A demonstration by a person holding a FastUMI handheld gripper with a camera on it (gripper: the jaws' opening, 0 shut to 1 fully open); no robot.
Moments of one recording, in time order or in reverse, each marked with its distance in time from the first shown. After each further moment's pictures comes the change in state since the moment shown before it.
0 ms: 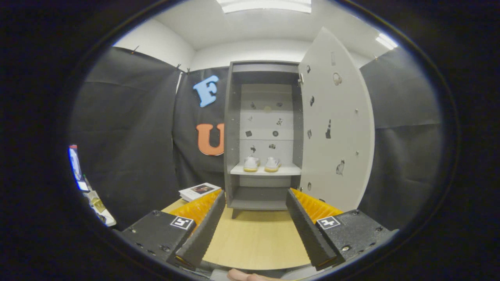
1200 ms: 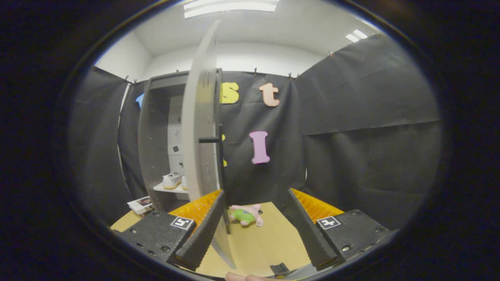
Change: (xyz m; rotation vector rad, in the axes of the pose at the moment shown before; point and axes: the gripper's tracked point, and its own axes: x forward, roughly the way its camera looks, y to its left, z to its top) arm 0.031 -0.311 0.058 0.044 -0.003 -0.321
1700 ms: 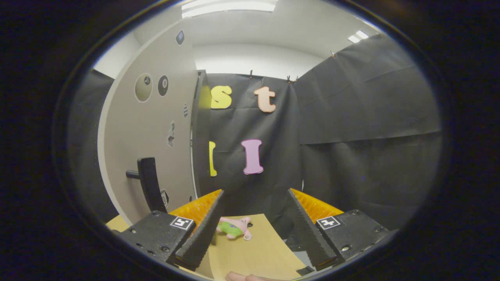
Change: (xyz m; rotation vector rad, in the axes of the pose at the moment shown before) arm 0.069 -0.023 0.056 0.006 -0.024 0.110
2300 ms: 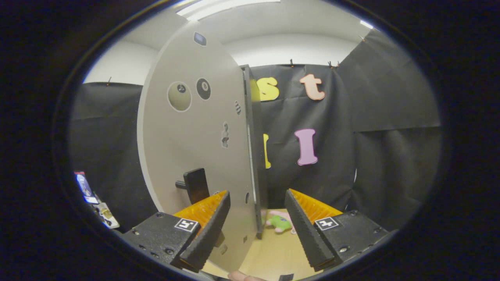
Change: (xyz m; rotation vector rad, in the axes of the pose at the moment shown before) arm -0.021 0.093 -0.007 0.066 0.122 0.348
